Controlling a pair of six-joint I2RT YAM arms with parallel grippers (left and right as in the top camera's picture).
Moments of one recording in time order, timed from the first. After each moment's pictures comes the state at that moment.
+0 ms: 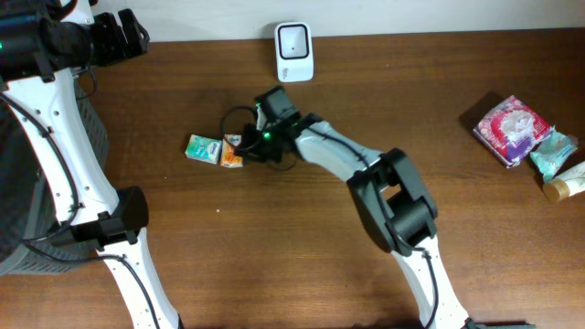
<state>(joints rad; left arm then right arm) 0.18 2.35 3.14 -1.69 0.26 -0.13 0.56 2.39 1.78 -0.35 -0.61 0.77</state>
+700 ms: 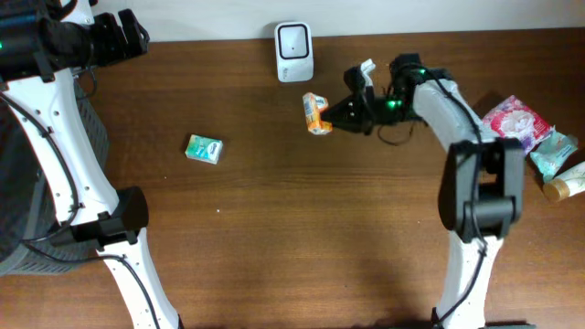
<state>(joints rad) 0.18 2.35 3.14 -1.69 0.26 -0.13 0.07 2.22 1.78 -1.10 -1.52 -0.17</state>
